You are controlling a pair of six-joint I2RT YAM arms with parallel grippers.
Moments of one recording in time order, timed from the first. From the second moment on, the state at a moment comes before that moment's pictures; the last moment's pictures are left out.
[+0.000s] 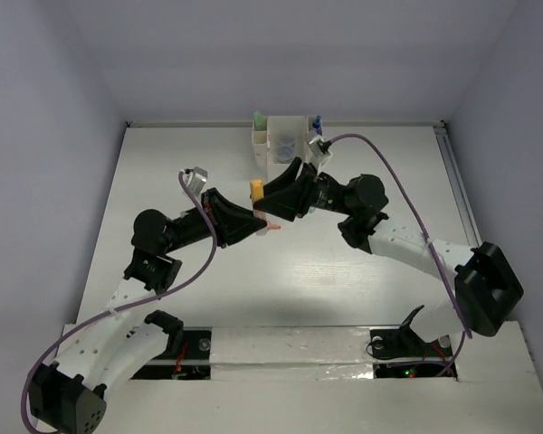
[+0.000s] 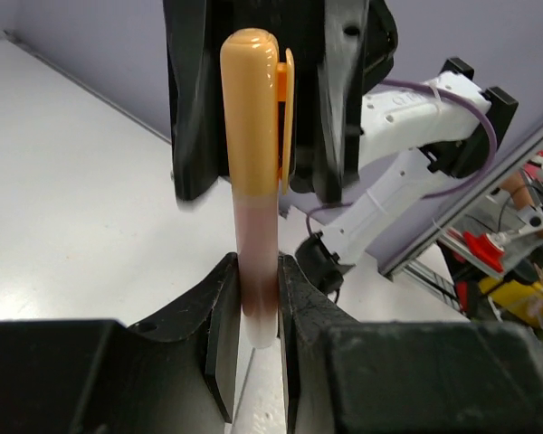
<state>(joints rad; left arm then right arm) -0.44 0.77 0.60 0.47 0.81 -0.78 0.76 1.44 0.95 1.04 -0.70 0.95</state>
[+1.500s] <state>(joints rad) -0.44 0.74 0.61 0.23 0.65 -0.61 0.74 1.50 1.41 0.01 -0.74 0.45</state>
